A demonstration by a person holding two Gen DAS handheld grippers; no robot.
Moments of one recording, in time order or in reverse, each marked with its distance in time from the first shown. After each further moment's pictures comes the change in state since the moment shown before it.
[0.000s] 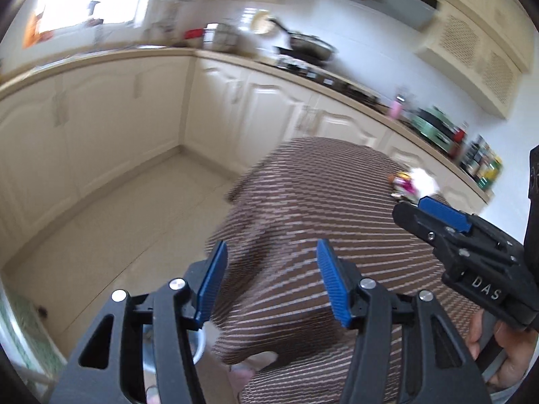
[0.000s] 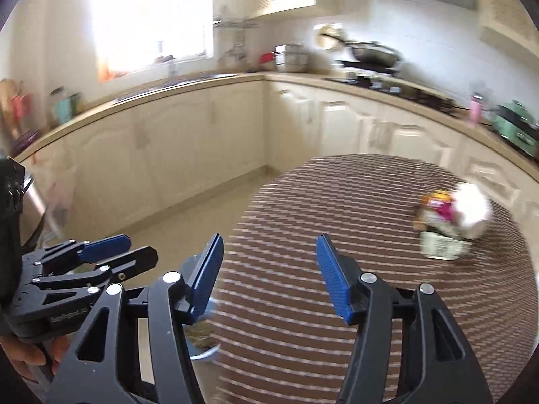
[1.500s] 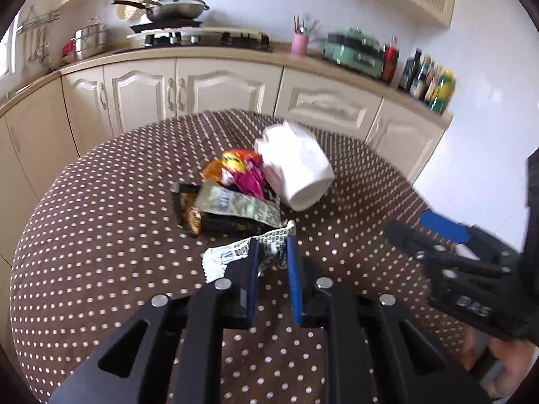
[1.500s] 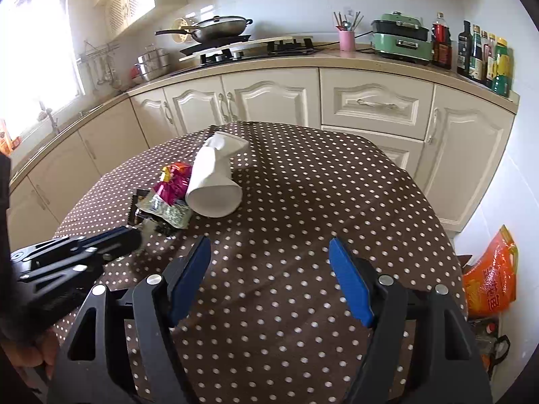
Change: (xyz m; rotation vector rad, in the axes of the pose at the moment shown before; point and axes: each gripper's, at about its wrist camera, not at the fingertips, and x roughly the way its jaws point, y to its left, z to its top) left arm 0.188 -0.266 0.042 0.283 0.156 -0.196; right arm -0.017 -0.287 -0.044 0.346 0.061 -0.260
